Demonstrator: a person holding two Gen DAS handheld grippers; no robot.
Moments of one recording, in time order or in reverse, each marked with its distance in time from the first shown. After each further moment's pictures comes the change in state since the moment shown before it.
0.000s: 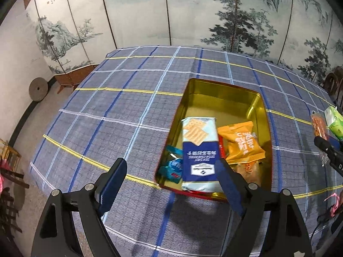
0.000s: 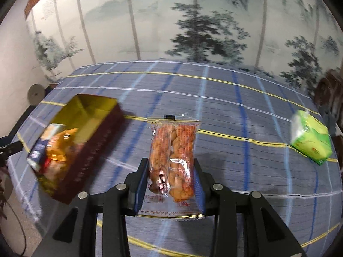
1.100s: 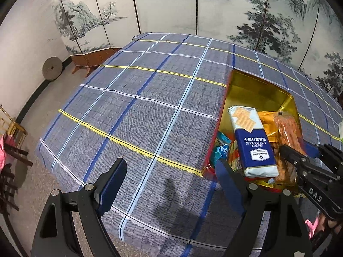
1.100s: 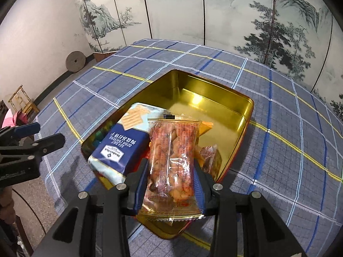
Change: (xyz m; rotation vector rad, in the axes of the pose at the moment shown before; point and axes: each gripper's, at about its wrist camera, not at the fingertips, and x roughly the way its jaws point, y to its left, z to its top) left arm 0.011 0.059 -0.021 -0.118 0.055 0.066; right arm 0.042 0.169 0.002 -0.218 0.082 0.183
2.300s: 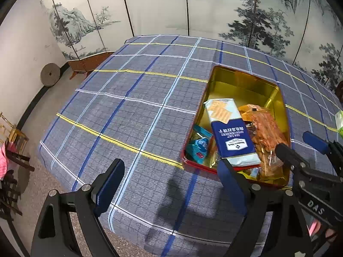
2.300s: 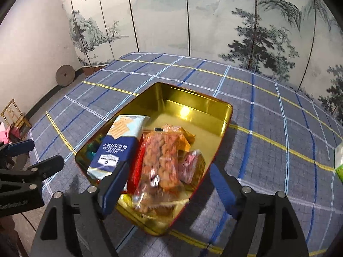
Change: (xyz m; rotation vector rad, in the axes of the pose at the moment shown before) left arm -0.016 -0.033 -0.009 0.046 -0.007 0.002; right arm -0.026 -0.009 -0.010 0.079 -0.079 -0.060
